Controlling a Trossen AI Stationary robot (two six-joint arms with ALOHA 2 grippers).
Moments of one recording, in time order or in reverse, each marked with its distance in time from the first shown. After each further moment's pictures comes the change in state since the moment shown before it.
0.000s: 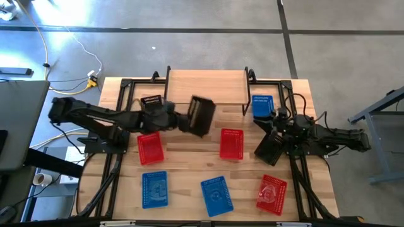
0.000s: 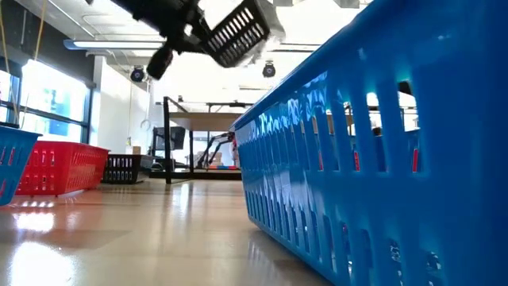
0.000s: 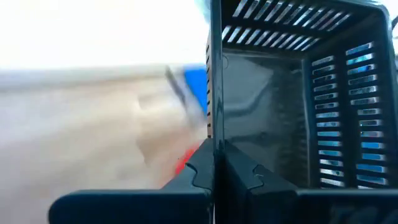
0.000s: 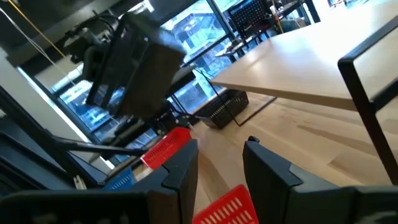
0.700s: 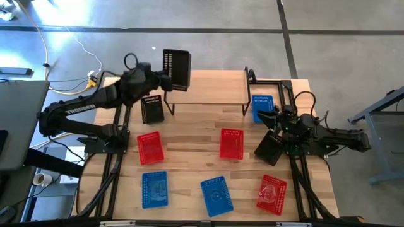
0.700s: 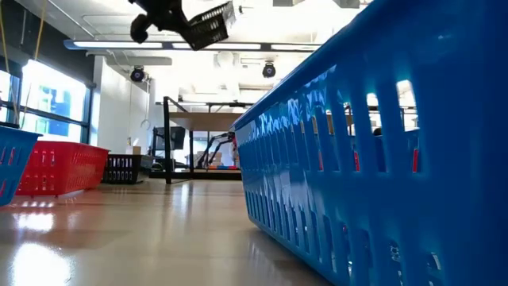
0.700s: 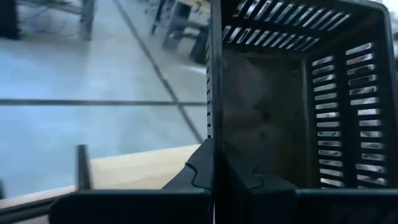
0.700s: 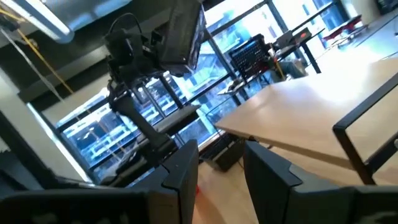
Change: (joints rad) left arm 0.415 -0.174 0.225 -0.293 -0.018 0.380; right arm 0.000 0.000 0.001 0.155 0.086 -0.041
